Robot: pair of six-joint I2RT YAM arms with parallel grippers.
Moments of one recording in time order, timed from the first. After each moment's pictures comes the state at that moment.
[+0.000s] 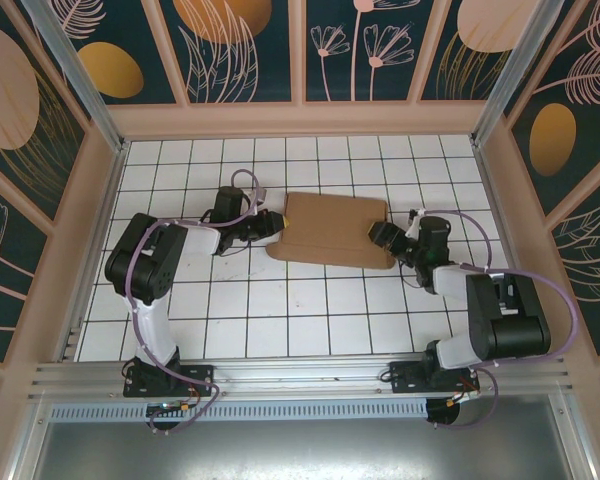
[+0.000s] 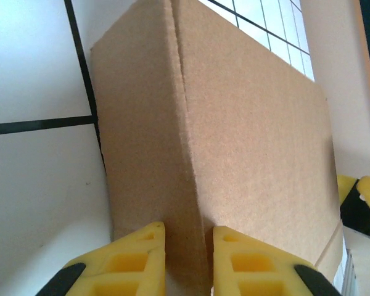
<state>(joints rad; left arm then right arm) -0.36 1.95 0.92 0.39 0.65 -0.69 0.09 1.43 0.41 0.46 -0.43 0.66</state>
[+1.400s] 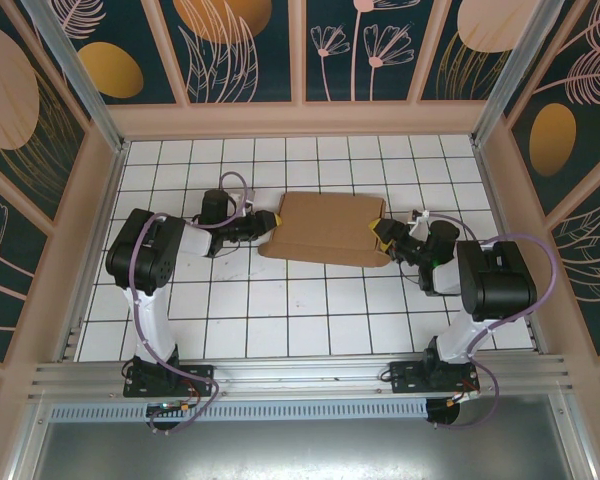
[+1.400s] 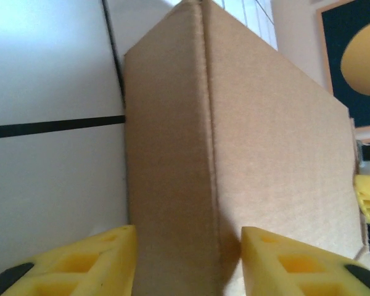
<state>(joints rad) -0.27 2.01 0.87 0.55 0.80 -0.75 0.00 1.68 0.37 0.98 -0.84 1.10</state>
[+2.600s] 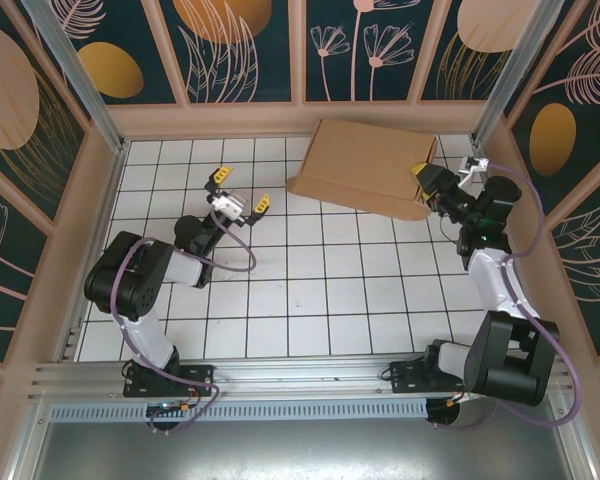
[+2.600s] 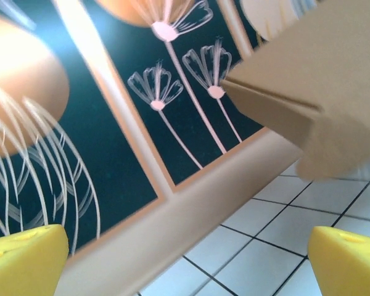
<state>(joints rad) -0.33 1.80 0.56 1.51 0.33 0.43 -0.20 1.20 0.75 0.36 -0.89 1.05</state>
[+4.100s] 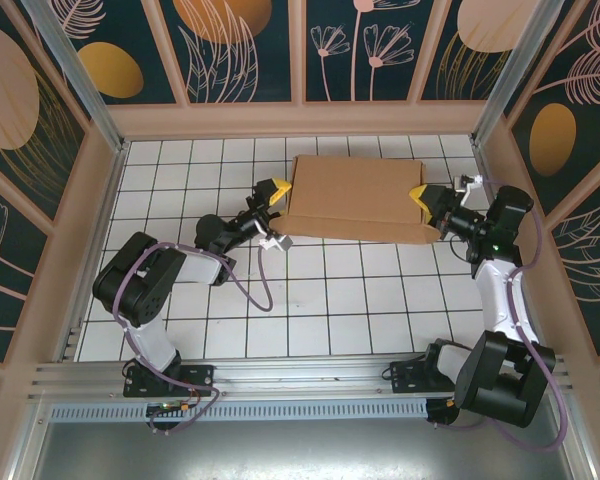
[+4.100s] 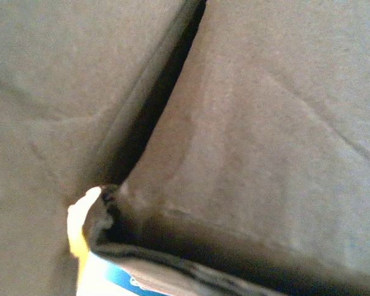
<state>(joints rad) -0.51 1.78 0.66 1.52 0.62 1.11 -0.29 1.11 0.72 0.08 -1.25 1.09</state>
